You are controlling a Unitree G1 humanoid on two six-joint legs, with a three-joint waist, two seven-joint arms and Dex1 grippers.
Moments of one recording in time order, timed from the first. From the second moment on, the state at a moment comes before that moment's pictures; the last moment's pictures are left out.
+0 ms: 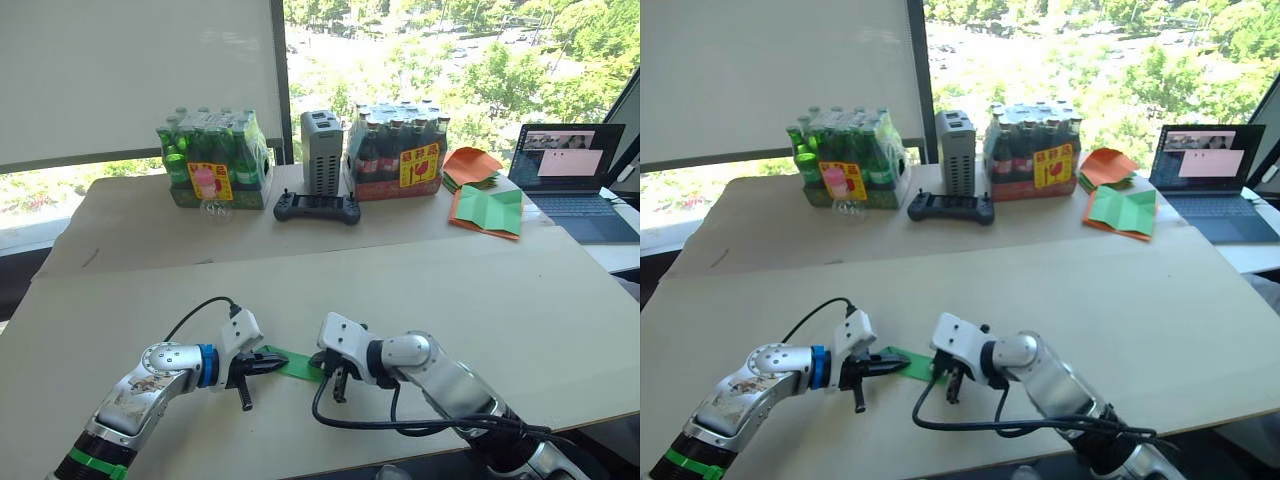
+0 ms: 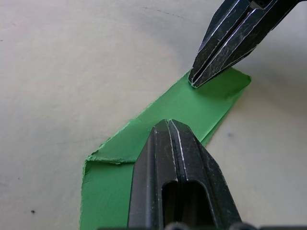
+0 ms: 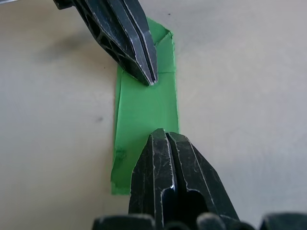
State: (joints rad) left arm -0.15 0.70 -0.16 -0.22 -0.35 0.54 -0.93; right arm -0.41 -0.45 0.55 -0.35 0.03 0.77 0.77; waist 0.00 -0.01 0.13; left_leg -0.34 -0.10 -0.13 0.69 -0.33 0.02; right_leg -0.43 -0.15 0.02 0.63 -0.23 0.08
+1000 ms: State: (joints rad) left arm -0.17 0.70 -0.17 -0.20 -0.35 0.53 -0.94; right arm -0.34 -0.49 0.35 -0.45 0.17 0.76 0.76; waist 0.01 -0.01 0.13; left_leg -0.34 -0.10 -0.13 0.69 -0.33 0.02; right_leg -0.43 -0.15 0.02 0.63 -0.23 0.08
